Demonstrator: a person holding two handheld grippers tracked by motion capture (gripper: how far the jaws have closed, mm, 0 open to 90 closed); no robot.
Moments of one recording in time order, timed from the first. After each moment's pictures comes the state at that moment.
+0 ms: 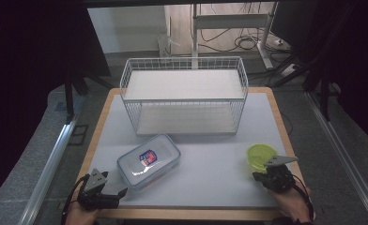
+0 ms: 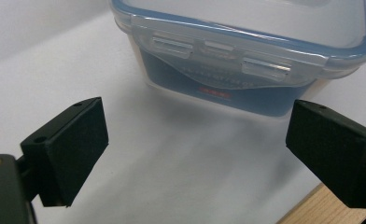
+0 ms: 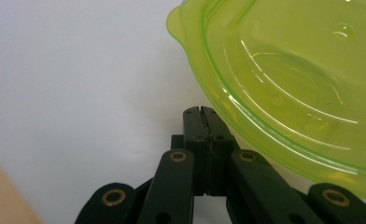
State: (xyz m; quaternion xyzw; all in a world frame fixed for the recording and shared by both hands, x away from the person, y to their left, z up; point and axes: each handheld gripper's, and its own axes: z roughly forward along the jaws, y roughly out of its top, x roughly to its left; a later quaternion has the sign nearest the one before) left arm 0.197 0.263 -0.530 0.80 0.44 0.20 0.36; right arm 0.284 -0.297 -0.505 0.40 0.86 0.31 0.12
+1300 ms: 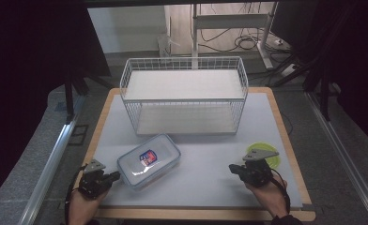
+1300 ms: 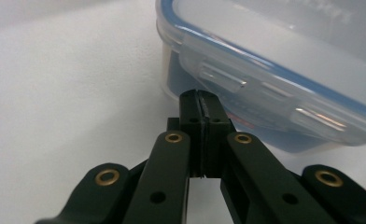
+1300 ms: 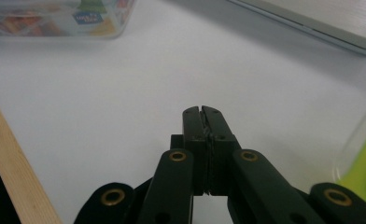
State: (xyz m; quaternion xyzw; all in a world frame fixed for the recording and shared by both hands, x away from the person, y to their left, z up) left arm 0.228 0.268 -0.527 0.77 0.52 0.13 0.36; right arm 0.287 -0.229 -0.484 0.35 0.85 0.39 0.11
